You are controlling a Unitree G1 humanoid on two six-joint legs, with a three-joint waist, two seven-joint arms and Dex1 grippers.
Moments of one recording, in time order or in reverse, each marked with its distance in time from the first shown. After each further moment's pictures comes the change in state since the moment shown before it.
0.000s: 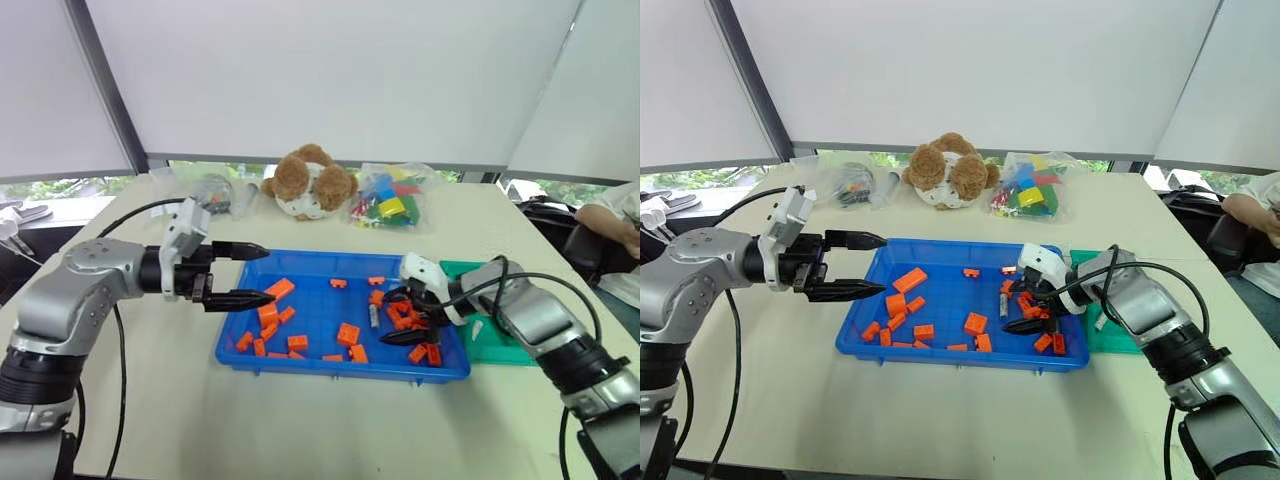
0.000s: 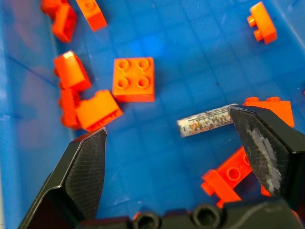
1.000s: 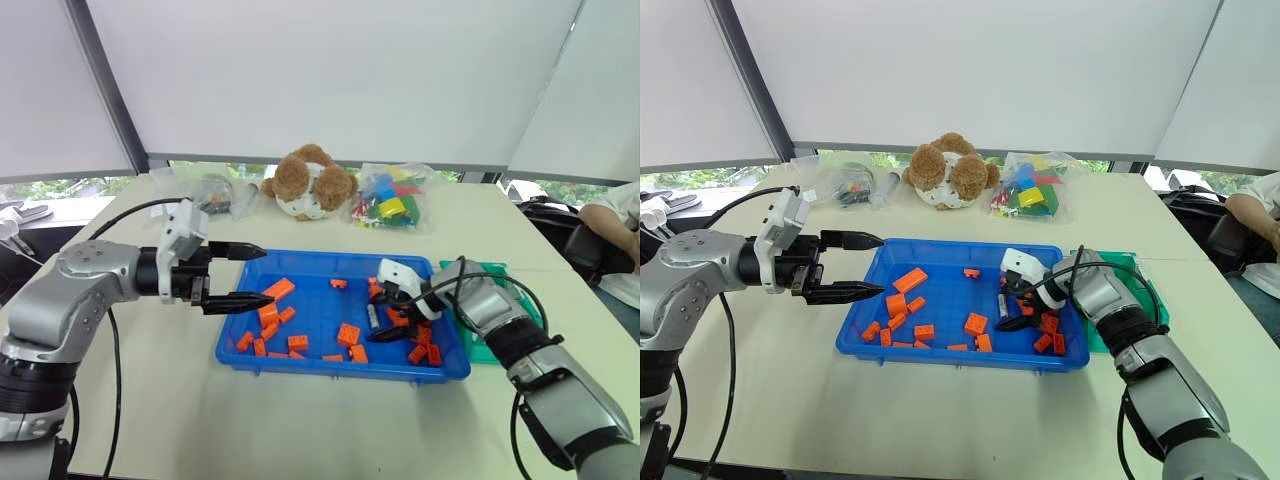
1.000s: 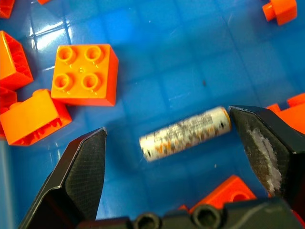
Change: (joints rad) left arm 0.032 0.014 0.023 -0.050 -0.002 0.006 0.042; right arm -0.147 0.204 0.029 0.434 -0.200 -0.215 0.041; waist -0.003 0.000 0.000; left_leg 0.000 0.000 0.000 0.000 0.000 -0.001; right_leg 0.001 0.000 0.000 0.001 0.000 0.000
